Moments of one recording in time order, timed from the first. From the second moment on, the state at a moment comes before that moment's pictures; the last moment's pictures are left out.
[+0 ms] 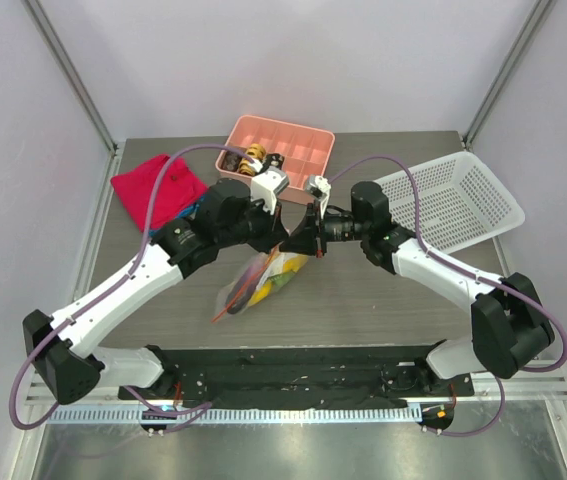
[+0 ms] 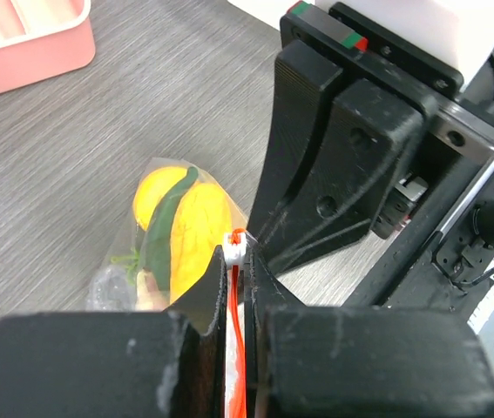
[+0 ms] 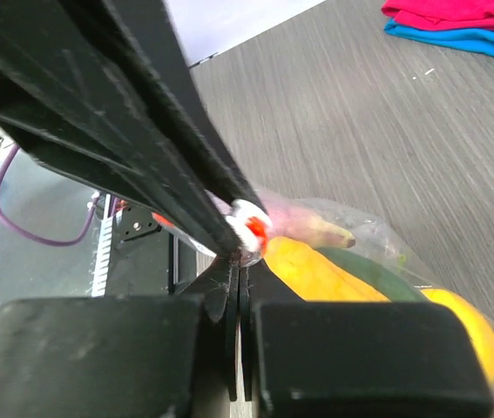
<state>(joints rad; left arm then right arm) -0.77 1.27 1.24 -0.48 0.13 -0.19 0.56 1.41 0.90 0.28 -0.94 0.21</state>
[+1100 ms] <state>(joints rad) -0.76 0.74 0.85 -0.63 0.00 -0.56 0.35 1.58 0.97 0.53 -0.76 0.66</state>
